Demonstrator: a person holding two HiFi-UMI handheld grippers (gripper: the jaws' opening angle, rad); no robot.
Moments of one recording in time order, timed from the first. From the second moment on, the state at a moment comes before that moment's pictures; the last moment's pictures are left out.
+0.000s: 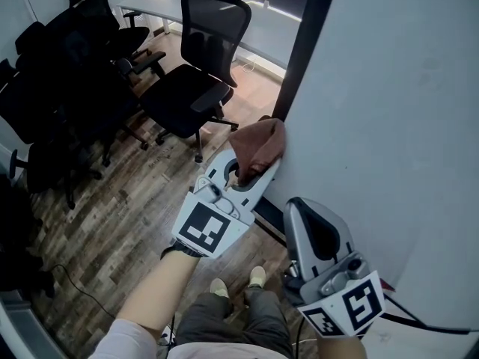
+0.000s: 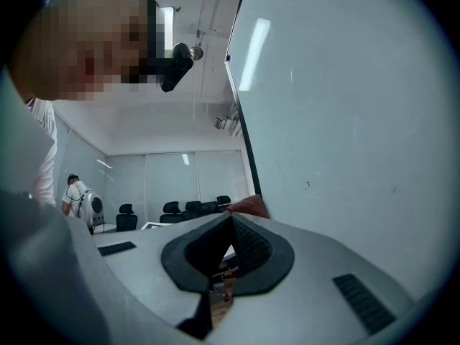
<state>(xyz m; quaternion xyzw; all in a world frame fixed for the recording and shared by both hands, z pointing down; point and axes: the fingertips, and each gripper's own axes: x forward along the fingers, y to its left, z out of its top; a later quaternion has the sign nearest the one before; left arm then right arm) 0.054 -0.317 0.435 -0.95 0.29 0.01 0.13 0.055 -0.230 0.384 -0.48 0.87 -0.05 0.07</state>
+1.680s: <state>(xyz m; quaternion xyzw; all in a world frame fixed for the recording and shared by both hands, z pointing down) 0.045 -0.327 0.715 -0.95 0.32 -0.05 0.00 0.040 -0.250 0.544 -0.48 0.87 -0.09 0.03</state>
